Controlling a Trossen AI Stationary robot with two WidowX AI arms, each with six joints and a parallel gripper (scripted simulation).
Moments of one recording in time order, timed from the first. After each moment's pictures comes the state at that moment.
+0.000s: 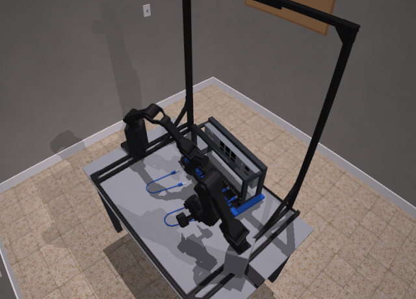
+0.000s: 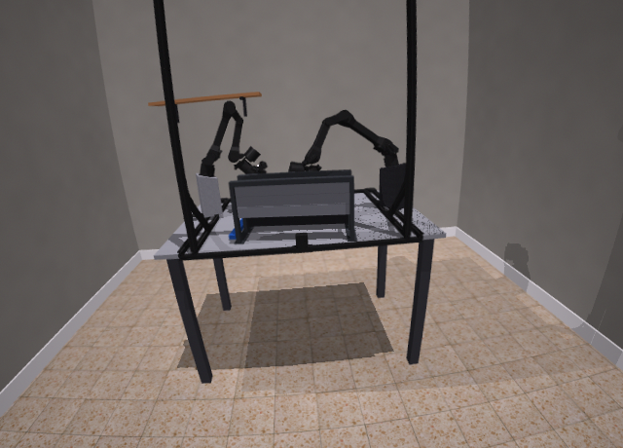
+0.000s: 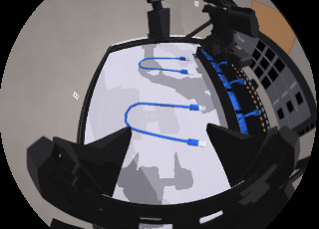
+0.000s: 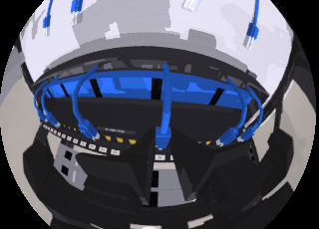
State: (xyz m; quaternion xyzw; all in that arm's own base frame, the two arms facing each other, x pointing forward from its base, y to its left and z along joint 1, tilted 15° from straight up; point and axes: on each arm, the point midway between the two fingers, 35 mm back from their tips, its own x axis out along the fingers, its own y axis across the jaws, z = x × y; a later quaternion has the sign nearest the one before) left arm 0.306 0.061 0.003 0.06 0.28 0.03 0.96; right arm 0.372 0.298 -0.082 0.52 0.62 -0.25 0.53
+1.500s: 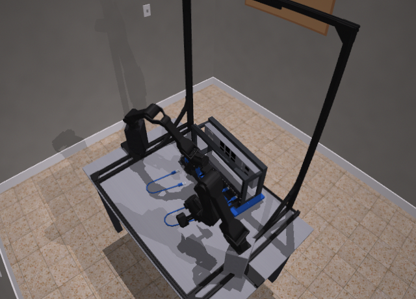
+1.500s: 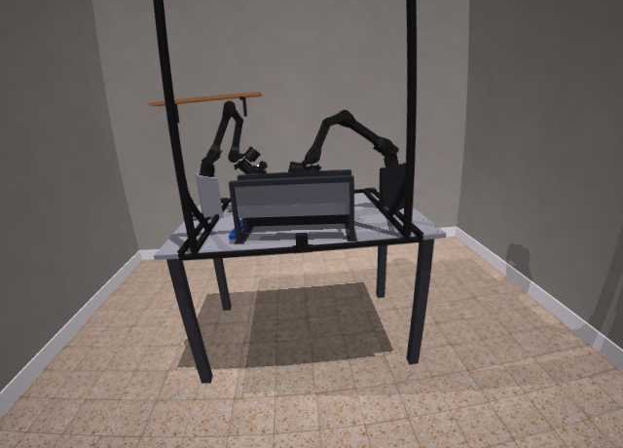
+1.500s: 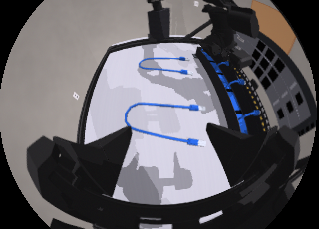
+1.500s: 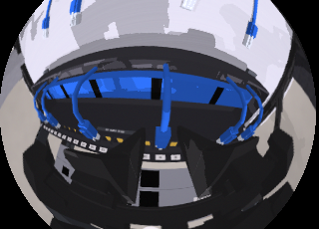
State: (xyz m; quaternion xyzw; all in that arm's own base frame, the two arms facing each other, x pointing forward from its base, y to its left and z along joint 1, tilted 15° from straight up) left arm 0.306 0.061 0.003 0.06 0.28 0.03 0.96; right arm 0.372 0.298 -0.082 0.52 0.62 -0.26 0.53
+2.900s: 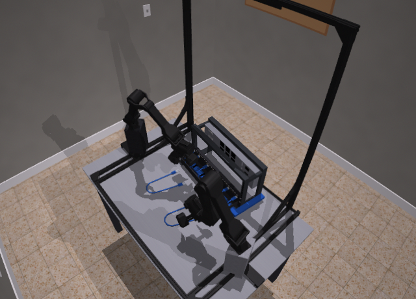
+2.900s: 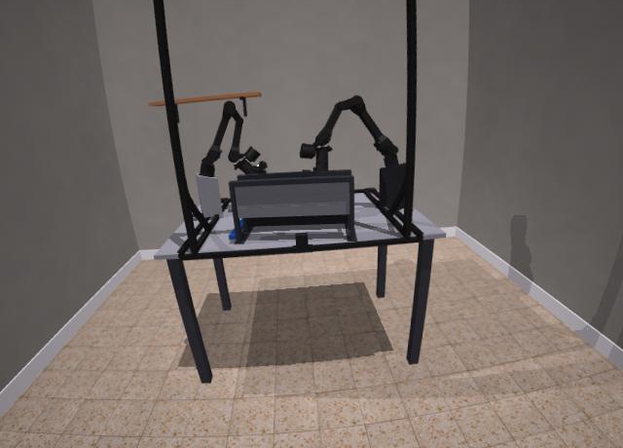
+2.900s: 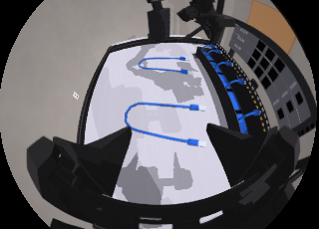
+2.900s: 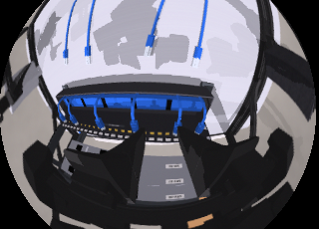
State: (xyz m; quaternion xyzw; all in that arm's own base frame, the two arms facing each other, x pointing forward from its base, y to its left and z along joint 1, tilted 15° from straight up) left arm 0.306 0.061 0.003 0.06 0.28 0.03 0.96; right arm 0.322 0.230 -0.012 0.51 0.58 -0.29 0.56
